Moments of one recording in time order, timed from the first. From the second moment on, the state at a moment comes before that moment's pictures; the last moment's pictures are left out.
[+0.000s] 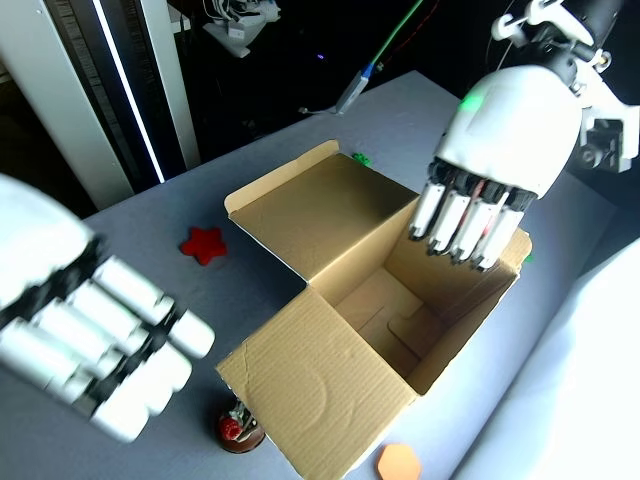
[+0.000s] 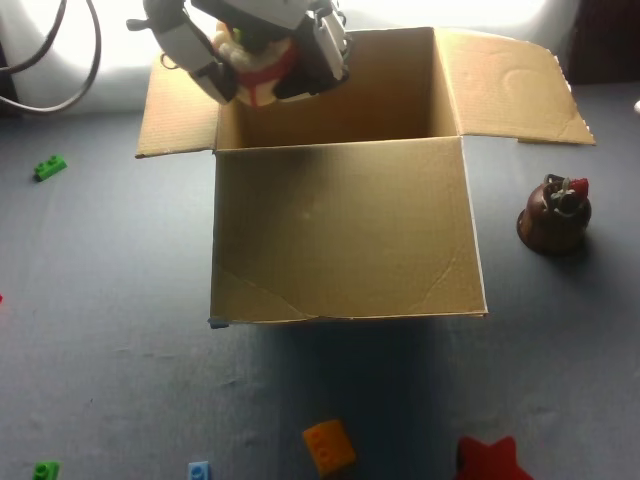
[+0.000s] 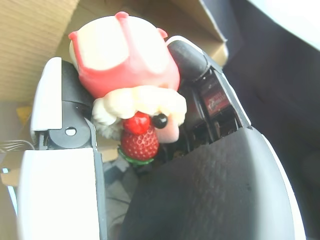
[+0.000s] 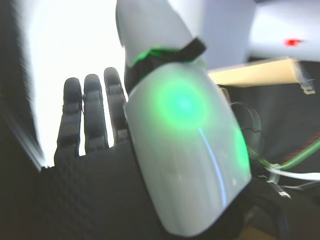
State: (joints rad) left arm -0.21 -1.43 1.86 2.28 -1.08 -0.60; right arm -0.32 -0.52 0.68 0.90 0.41 -1.95
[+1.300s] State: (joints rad) left arm -0.21 -1.45 1.89 2.30 -1.06 -0.57; right arm -0.33 -0.59 0.79 1.19 0.33 -2.13
